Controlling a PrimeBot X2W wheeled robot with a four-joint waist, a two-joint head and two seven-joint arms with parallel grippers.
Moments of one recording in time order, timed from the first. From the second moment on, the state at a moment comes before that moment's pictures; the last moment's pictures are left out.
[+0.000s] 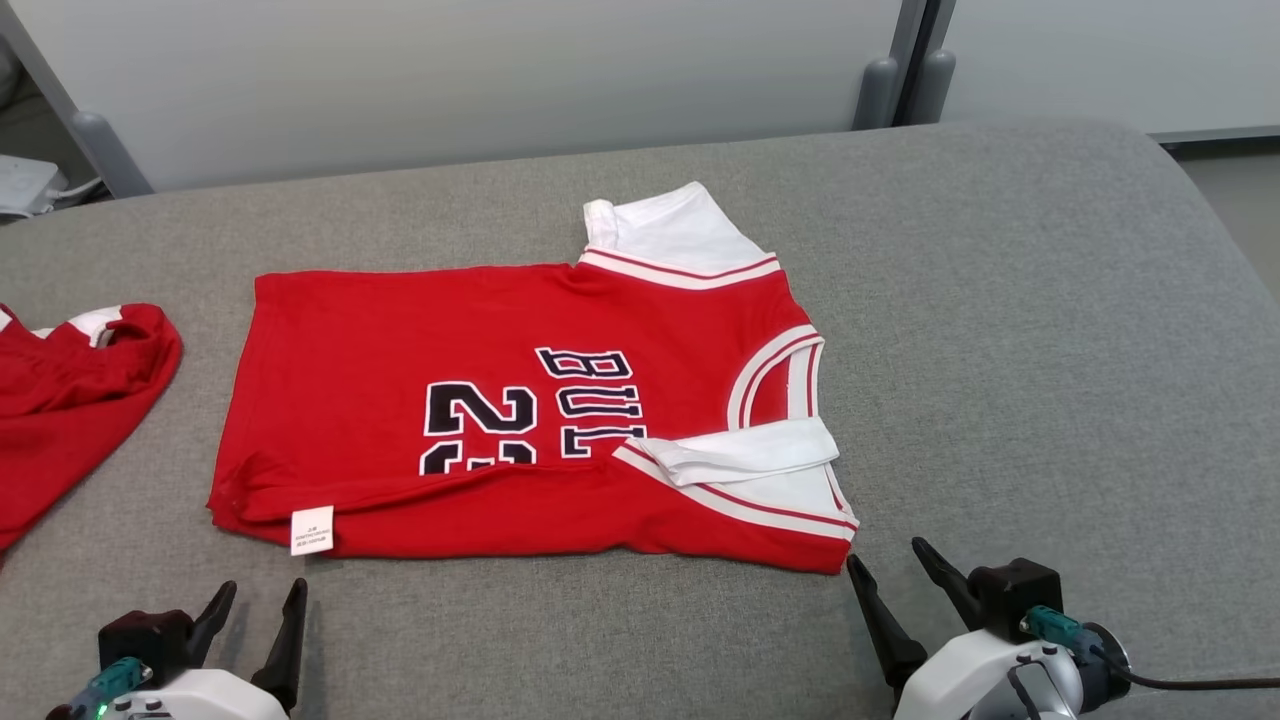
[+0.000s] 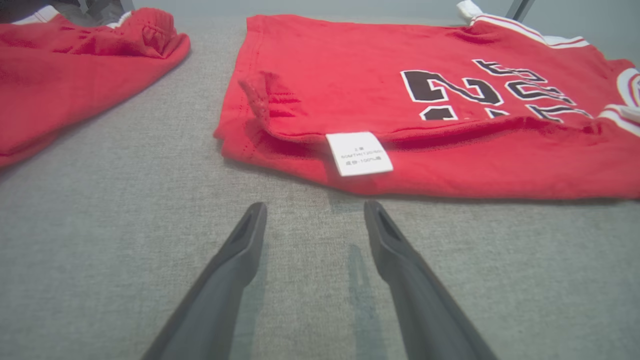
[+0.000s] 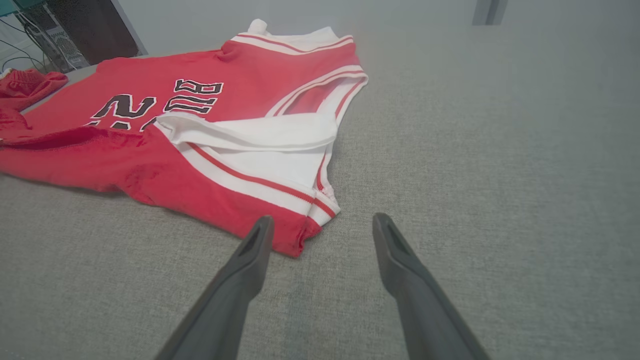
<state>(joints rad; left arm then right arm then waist) -0.15 0.30 -0.19 0.68 -0.45 -0.10 -0.25 -0.17 -0.05 0.29 0.53 0.24 0.13 -0.16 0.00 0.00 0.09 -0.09</state>
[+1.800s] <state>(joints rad) -0.33 0.42 -0.37 0.74 -0.89 -0.13 -0.25 -0.15 -0.05 0.42 0.48 0.39 0.13 -0.25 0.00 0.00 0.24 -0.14</state>
